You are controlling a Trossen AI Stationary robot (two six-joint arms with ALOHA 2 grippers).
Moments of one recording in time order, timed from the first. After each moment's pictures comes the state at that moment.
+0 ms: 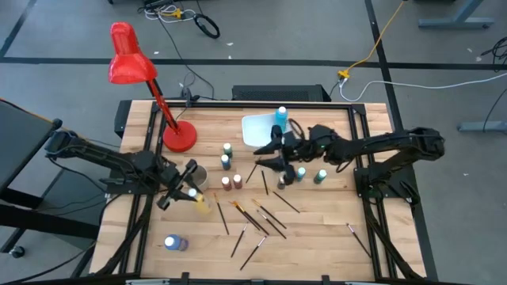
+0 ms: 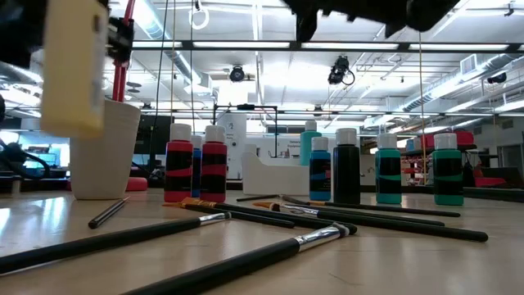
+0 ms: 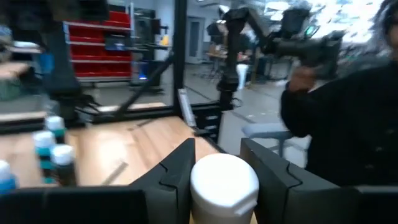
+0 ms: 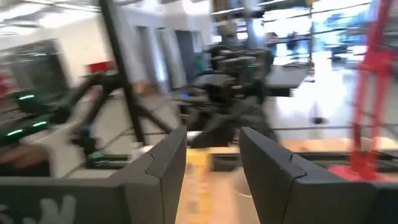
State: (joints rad) left arm -0.21 0.61 0.19 0.51 0.27 -0.07; right arm -0.06 1.40 0.85 0.68 -0.31 0.19
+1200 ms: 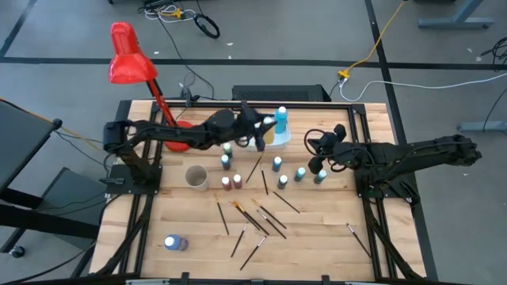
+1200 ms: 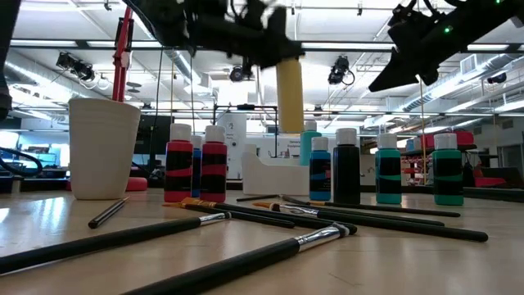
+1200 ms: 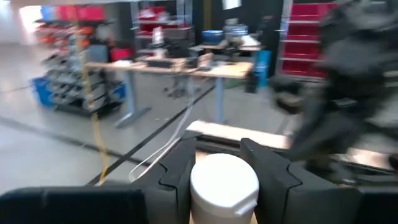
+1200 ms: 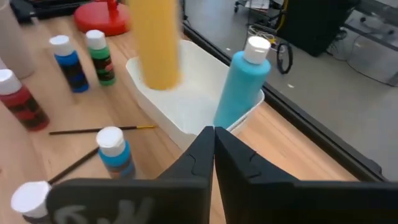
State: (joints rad) left arm 0.24 1.70 1.05 0.65 -0.18 -0.03; right arm 0.05 0.85 0.57 -0.27 0.66 0.25
